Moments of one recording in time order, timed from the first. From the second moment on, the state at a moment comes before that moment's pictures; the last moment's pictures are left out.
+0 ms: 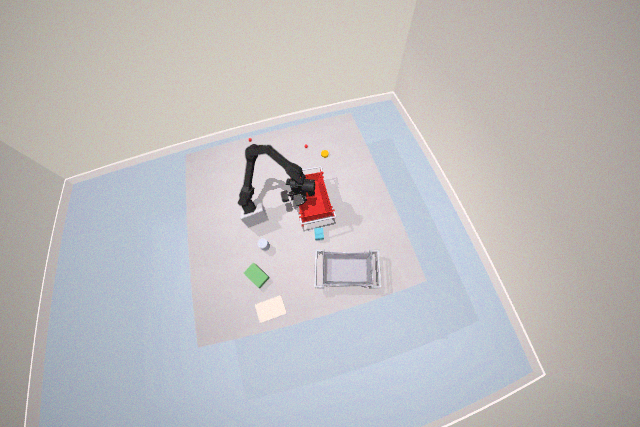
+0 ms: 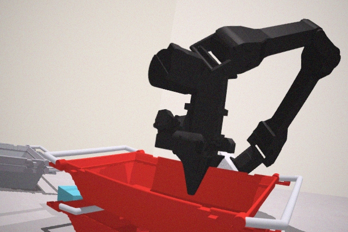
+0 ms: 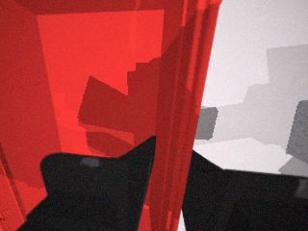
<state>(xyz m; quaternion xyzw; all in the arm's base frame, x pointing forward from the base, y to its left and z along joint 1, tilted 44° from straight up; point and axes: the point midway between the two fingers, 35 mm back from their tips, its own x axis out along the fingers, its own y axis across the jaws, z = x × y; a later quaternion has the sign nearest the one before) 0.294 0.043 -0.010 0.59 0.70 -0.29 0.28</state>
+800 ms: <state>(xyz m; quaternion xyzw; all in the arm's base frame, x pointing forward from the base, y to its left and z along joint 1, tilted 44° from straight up) 0.290 0.049 -0.018 0.59 0.70 -0.29 0.28</state>
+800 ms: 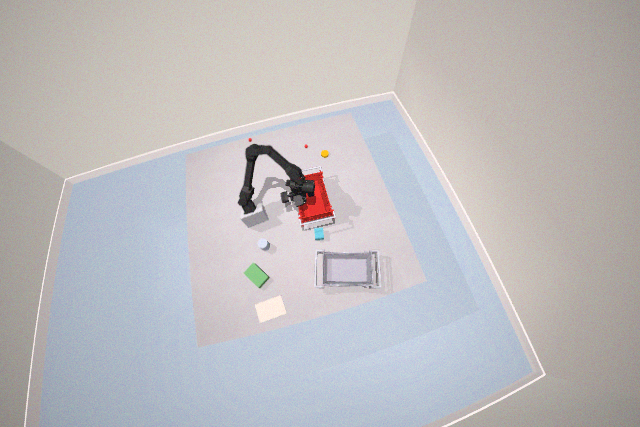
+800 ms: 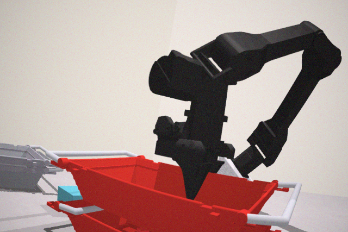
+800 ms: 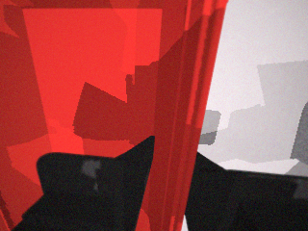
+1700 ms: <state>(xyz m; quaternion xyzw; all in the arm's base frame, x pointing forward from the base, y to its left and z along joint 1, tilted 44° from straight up) 0.288 0.053 -0.018 0.58 0.71 -0.29 0.28</state>
